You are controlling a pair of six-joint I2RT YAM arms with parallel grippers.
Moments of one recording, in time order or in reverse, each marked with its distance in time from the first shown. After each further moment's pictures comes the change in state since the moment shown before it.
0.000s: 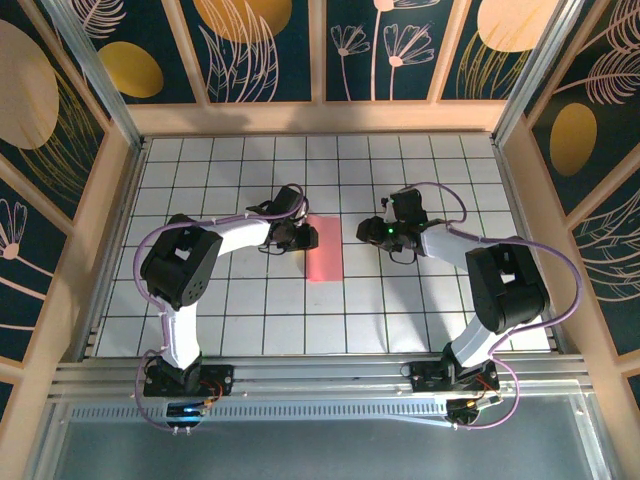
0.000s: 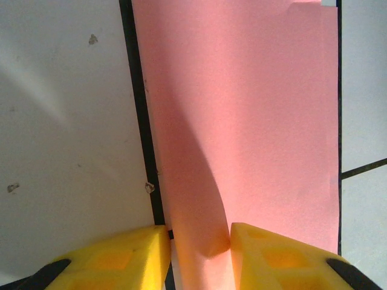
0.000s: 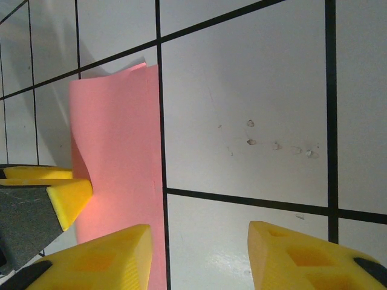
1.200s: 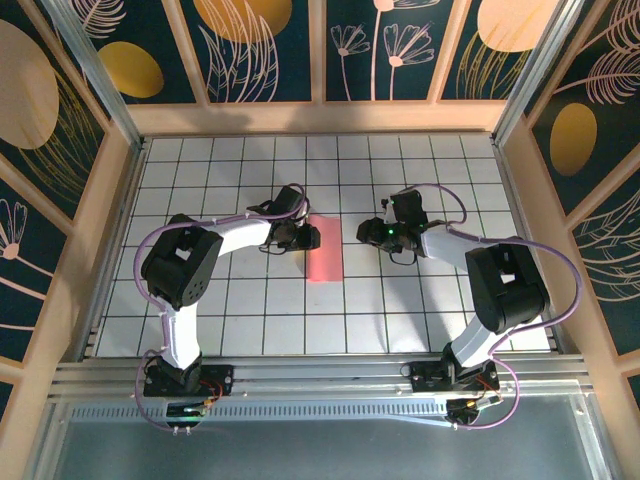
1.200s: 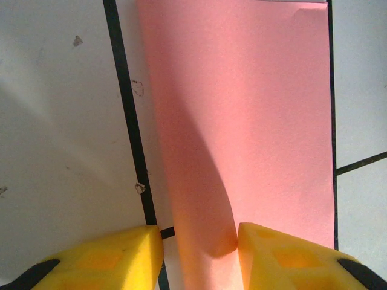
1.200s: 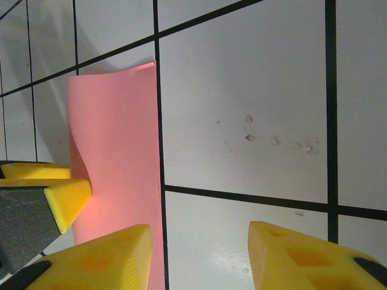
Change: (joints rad) left arm -0.005 0.003 0.008 -0.005 0.005 0.019; right arm 0.000 0.000 -0.008 0.008 -0.006 0.000
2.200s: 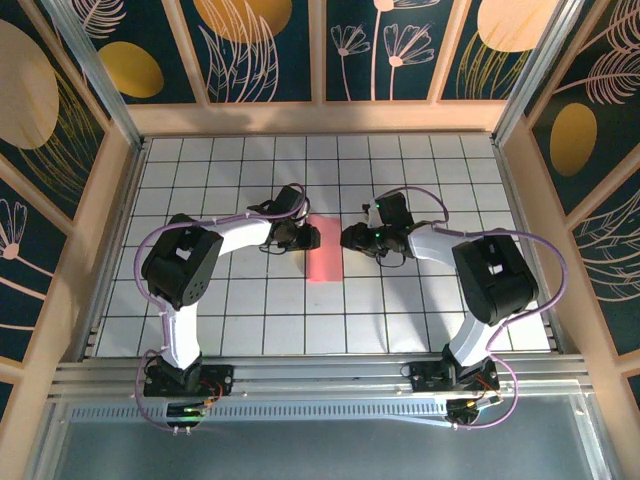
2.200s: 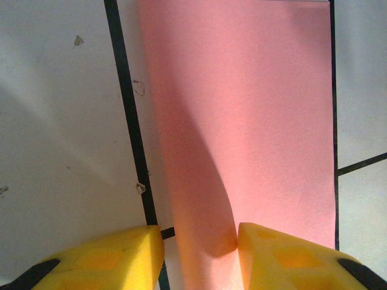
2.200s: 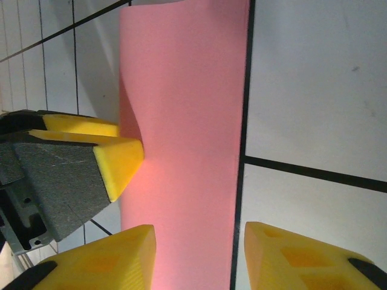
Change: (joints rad) left arm 0.000 0.004 0.008 -0.010 -0.003 0.000; right arm 0.086 0.081 0.032 0.055 -0.146 0.039
